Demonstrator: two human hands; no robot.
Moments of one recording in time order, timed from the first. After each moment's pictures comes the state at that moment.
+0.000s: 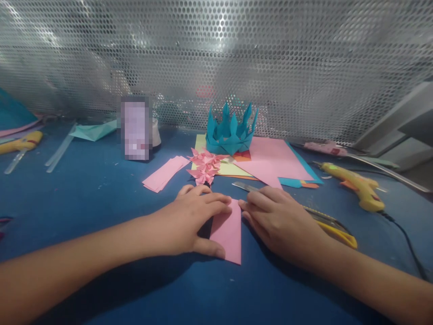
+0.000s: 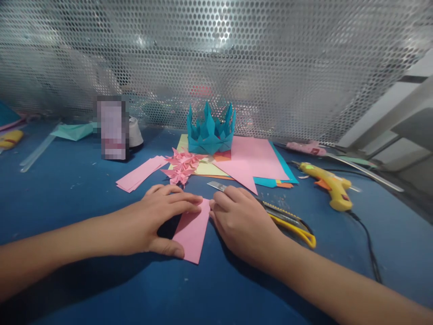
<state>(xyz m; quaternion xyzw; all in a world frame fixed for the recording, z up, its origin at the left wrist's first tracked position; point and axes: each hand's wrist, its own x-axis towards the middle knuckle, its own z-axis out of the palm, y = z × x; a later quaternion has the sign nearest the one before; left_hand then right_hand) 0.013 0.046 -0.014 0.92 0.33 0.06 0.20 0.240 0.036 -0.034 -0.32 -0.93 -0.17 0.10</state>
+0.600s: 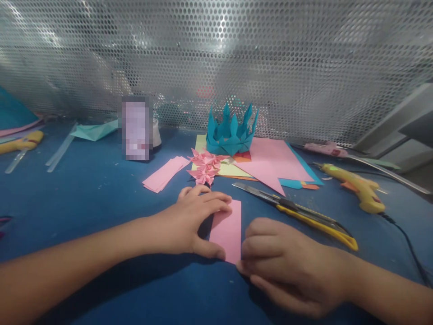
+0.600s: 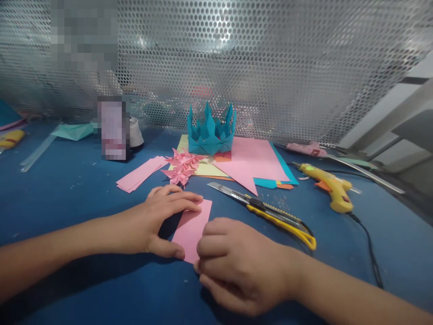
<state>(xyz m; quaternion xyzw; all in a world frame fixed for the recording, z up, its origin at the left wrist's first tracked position) 0.010 0.047 -0.025 0.91 0.32 0.13 0.25 0.235 0.012 -0.014 -0.12 -0.97 0.15 0.15</state>
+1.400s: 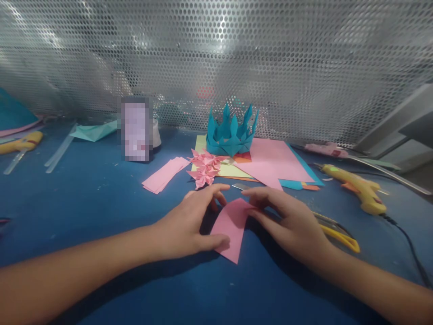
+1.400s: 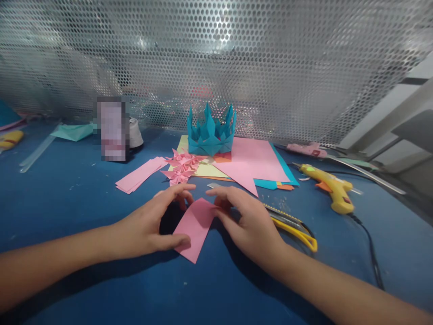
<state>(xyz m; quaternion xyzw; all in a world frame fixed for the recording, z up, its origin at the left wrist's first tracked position) 0.015 0.043 -0.036 0.84 0.35 0.24 0.34 0.242 0.033 -0.035 -0.45 -0.81 0.14 0.34</state>
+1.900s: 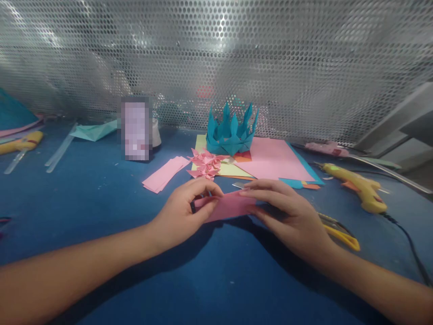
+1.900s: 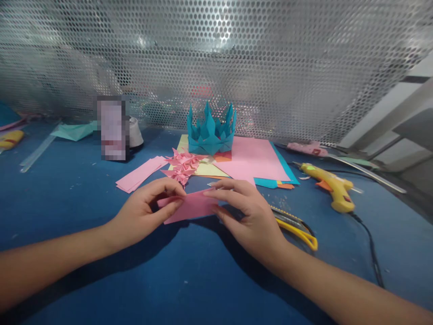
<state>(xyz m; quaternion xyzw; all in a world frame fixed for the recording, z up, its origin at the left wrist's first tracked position) 0.019 0.047 -0.035 0.79 0.38 0.37 0.30 0.243 0.035 -0.032 -0.41 -0.83 0.09 0.36</state>
